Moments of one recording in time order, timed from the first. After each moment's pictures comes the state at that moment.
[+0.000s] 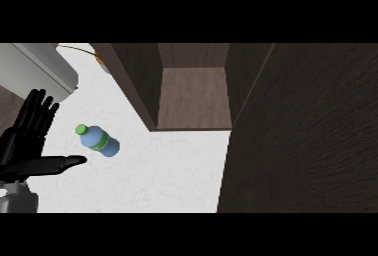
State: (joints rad) left arm -0.09 0.18 0.31 -1.55 0.18 -0.19 0.01; right arm 0.20 -0.18 0.68 -2.48 0.11 -0.26 0.28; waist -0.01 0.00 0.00
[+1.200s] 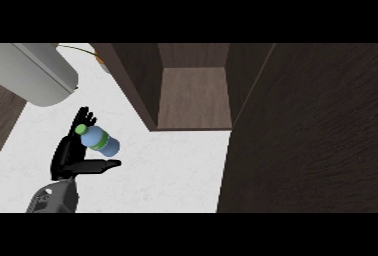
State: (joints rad) left arm -0.21 0.14 0.27 -0.95 0.04 -0.19 -0.43; right arm 0.17 -0.26 0.70 -2.48 0.12 -0.34 0.27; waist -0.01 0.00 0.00
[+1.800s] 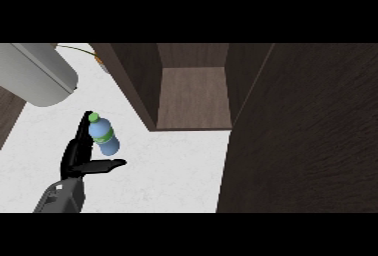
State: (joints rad) left arm -0.32 0.16 0.30 -0.66 0.02 -0.15 -0.63; right arm 0.16 -0.28 0.73 -2.48 0.13 -0.36 0.26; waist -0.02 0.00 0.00
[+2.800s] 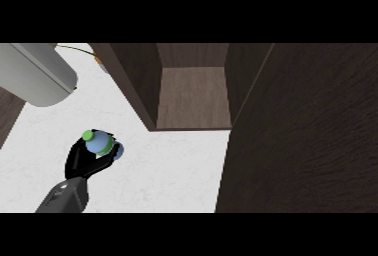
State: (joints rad) left arm -0.43 0.19 0.35 -0.35 0.08 -0.29 -0.84; right arm 0.11 -0.29 0.73 -2.48 0.13 -0.40 0.31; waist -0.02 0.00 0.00
